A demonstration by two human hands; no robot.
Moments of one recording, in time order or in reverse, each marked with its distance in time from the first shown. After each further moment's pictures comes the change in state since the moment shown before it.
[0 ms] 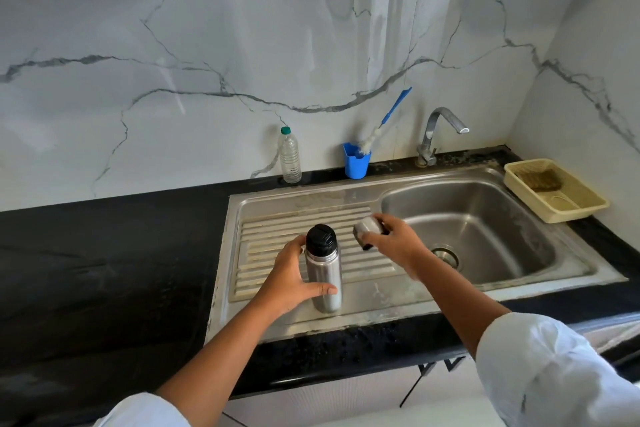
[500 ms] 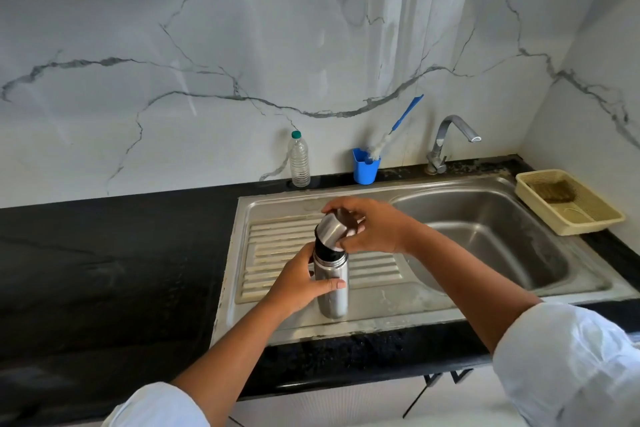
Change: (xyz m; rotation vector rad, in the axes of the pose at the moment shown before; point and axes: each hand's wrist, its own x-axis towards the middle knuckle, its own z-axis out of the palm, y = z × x) left_hand 0.006 0.013 0.003 -0.071 0.002 -0.064; right_hand -0.013 -0.105 0.005 -0.470 -0.367 -0.427
